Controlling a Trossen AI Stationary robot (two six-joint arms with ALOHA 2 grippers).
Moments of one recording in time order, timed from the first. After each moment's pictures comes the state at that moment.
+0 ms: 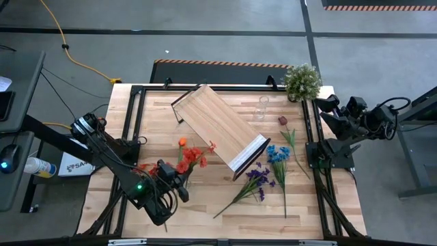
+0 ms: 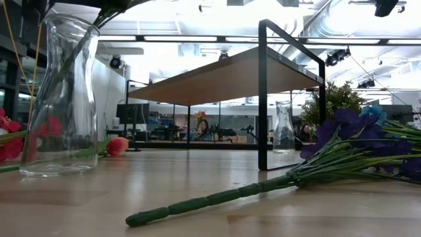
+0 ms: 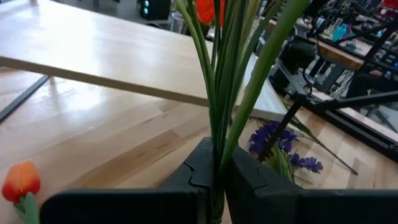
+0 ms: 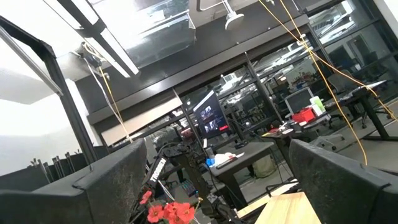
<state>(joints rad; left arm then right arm) -0.83 1.56 1.09 -0.70 -1.26 -1.49 0.35 0.03 0.56 -0.04 0.55 0.25</state>
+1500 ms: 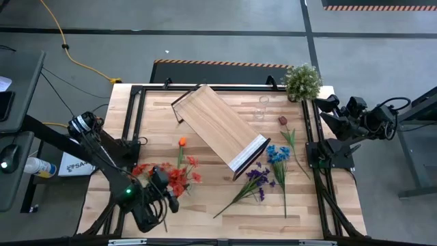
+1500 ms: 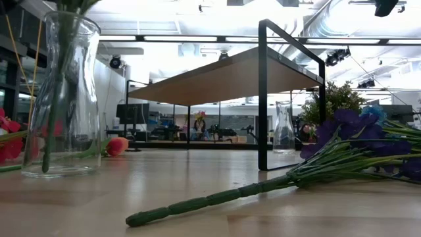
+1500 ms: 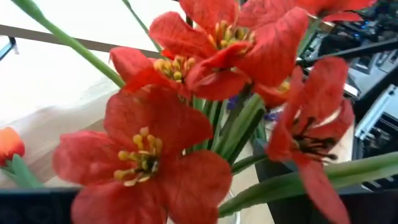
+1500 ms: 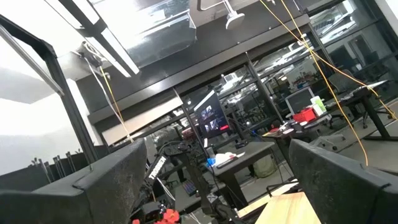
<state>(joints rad) -0.94 1.52 1.09 -0.73 -1.15 -1.49 0.35 0.03 0.56 -0.04 0.54 0.25</state>
